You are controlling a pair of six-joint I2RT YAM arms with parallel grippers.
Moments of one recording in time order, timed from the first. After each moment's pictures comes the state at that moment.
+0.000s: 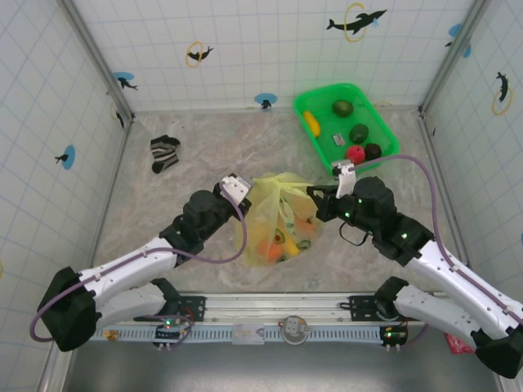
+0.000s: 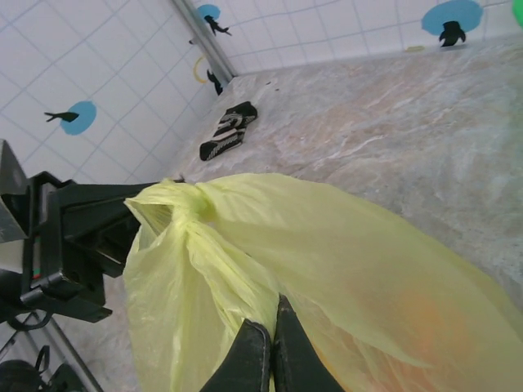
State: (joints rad) left arm -0.80 1.03 0.53 0.34 -0.13 0.24; right arm 0.76 0.82 0.79 -0.32 -0.04 0.49
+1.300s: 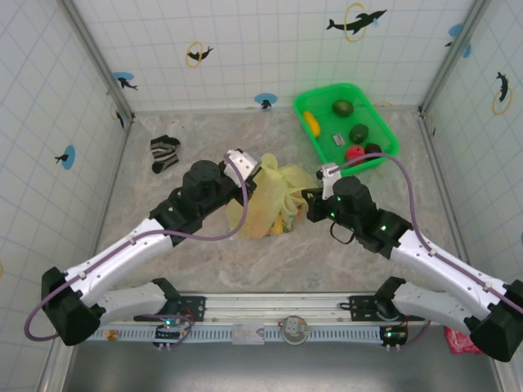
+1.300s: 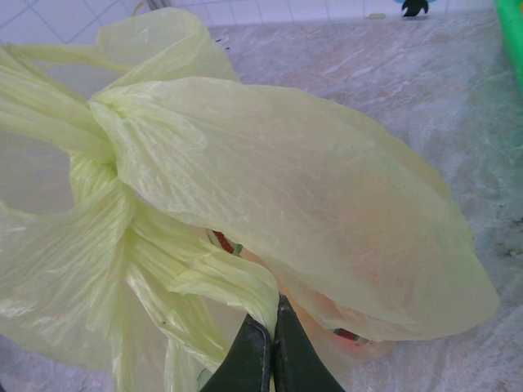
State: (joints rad) left arm -0.80 1.09 0.91 -0.09 0.01 0.18; right arm 0.81 0.96 0.77 -0.28 0.07 0.40
